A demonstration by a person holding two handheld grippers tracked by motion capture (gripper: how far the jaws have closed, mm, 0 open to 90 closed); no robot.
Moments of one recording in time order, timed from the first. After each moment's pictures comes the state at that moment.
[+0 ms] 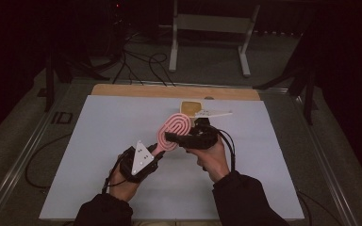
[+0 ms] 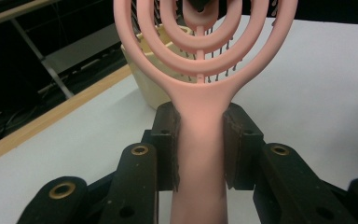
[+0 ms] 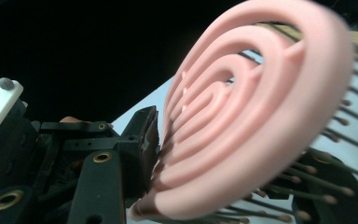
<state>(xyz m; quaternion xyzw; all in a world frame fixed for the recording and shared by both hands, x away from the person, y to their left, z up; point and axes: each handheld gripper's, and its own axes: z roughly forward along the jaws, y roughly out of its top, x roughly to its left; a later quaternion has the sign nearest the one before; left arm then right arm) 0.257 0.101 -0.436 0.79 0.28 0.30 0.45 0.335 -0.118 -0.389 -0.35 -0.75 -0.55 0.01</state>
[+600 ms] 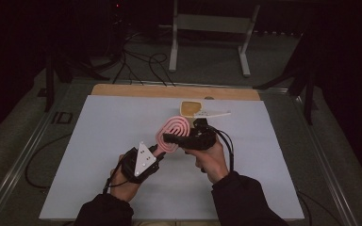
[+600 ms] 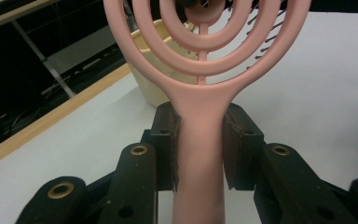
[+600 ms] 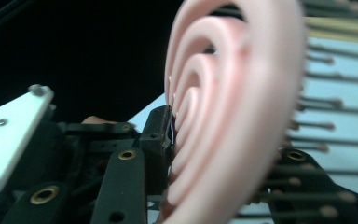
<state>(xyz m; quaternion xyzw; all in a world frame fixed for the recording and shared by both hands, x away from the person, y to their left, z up) 0.257 0.098 -0.440 0.80 0.27 0.31 0.44 0.334 -0.114 -0.390 -0.34 -0.75 -0.56 0.05</state>
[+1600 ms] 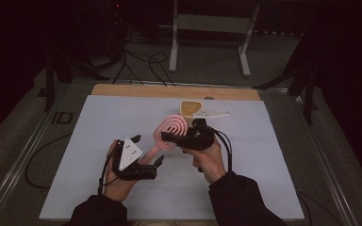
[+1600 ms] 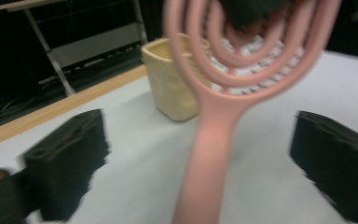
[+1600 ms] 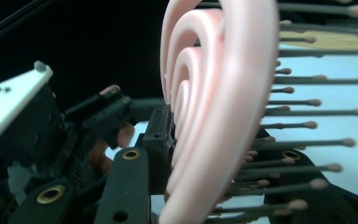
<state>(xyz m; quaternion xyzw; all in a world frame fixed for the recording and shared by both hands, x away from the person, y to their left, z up) 0.259 0.125 -0.430 0.75 0.33 0.28 0.49 0.333 -0.110 -0.391 -0.34 -0.74 -0.58 0.04</state>
